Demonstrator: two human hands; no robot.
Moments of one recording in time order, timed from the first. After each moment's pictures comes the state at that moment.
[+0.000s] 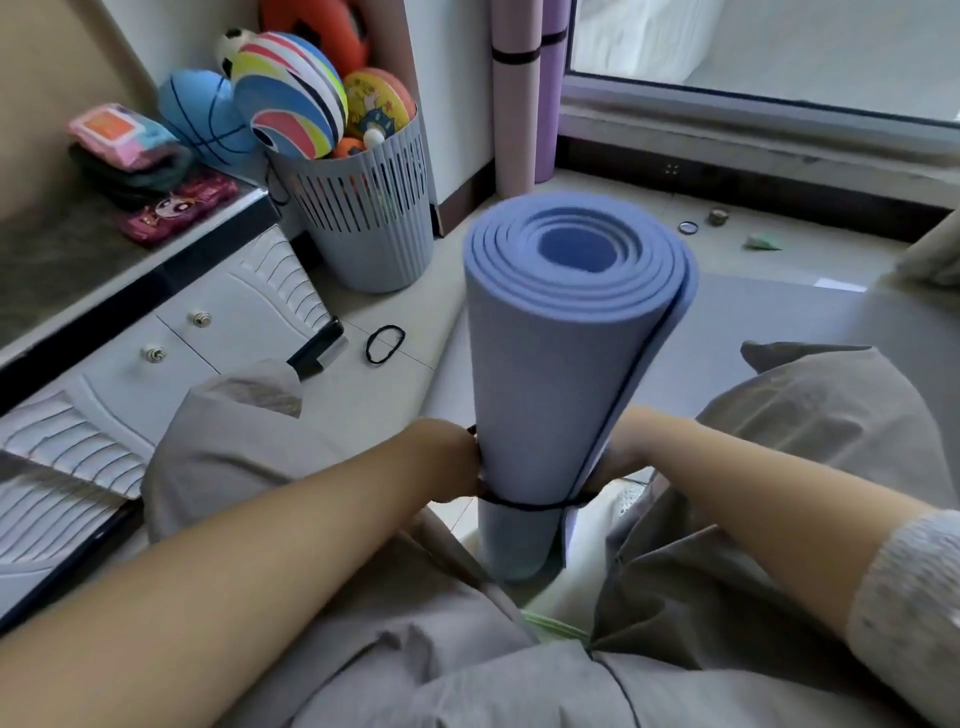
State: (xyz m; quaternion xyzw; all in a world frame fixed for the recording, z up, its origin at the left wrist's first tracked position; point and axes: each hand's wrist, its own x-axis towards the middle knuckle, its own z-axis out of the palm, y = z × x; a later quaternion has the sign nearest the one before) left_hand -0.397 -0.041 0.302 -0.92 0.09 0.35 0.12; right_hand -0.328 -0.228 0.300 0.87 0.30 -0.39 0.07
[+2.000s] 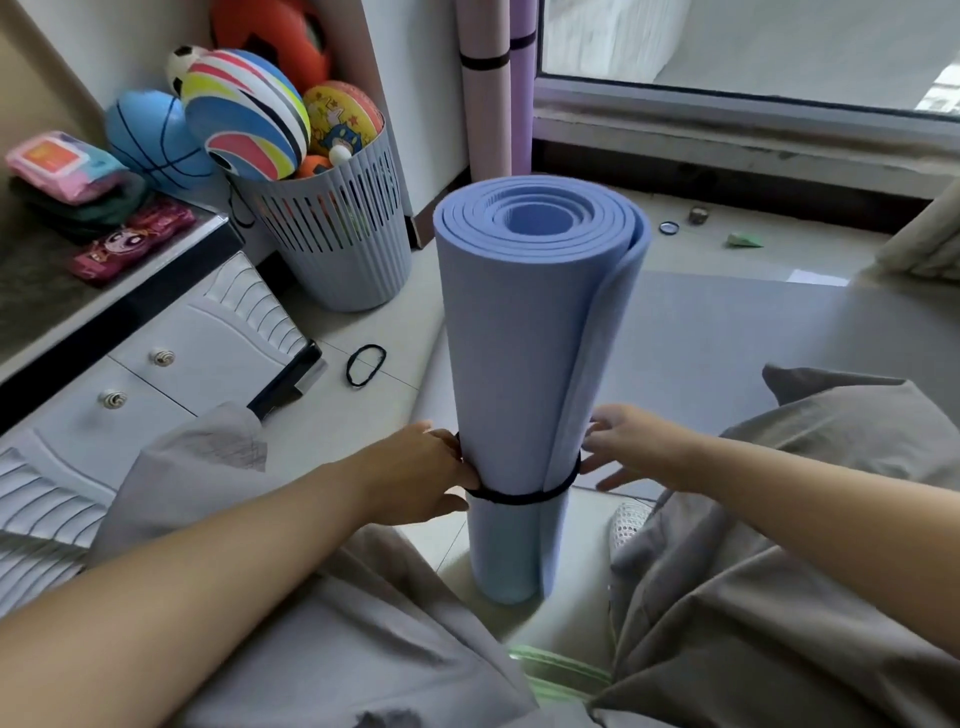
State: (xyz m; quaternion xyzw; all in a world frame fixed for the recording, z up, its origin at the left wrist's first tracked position) left_hand -0.372 0.001 0.300 -0.93 0.31 0.21 0.01; right_hand -0.305 -0.251 0.296 0.79 0.06 -0.42 -0.45
